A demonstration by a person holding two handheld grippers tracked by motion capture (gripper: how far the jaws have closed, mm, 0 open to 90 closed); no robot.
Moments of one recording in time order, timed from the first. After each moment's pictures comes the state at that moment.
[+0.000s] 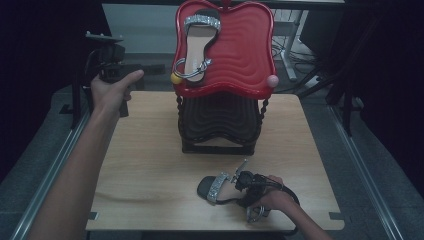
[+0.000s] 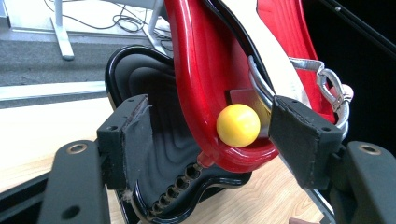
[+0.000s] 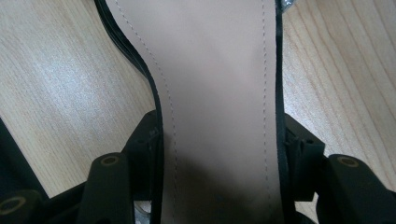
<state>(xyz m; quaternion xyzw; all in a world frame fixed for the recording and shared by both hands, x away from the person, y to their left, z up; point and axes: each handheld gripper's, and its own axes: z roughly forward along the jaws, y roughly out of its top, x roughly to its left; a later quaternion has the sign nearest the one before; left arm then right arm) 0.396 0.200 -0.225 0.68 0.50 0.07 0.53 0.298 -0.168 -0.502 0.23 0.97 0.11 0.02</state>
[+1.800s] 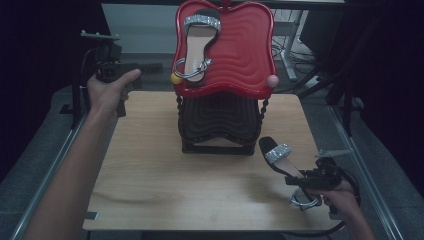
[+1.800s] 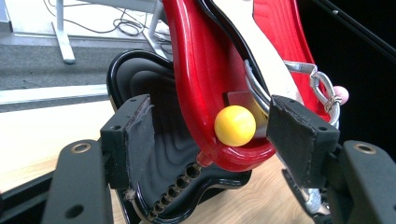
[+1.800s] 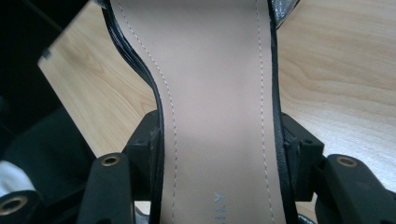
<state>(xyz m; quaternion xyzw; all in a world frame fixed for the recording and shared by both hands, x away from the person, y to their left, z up) 0.391 0.204 -0.221 0.68 0.50 0.07 0.53 0.297 -0.364 -0.446 0.45 0.79 0.42 -0.04</state>
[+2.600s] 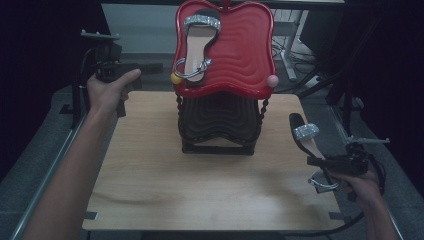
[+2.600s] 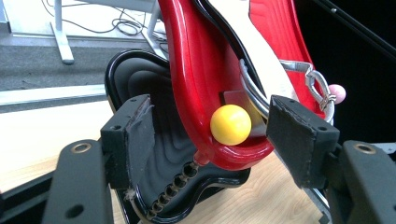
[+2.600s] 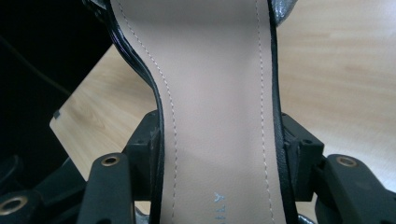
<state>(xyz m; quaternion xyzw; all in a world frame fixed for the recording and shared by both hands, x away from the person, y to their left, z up) 0.389 0.203 -0.218 0.68 0.50 0.07 0.53 0.313 -0.420 -0.409 0.49 0.73 0.48 -0.01</state>
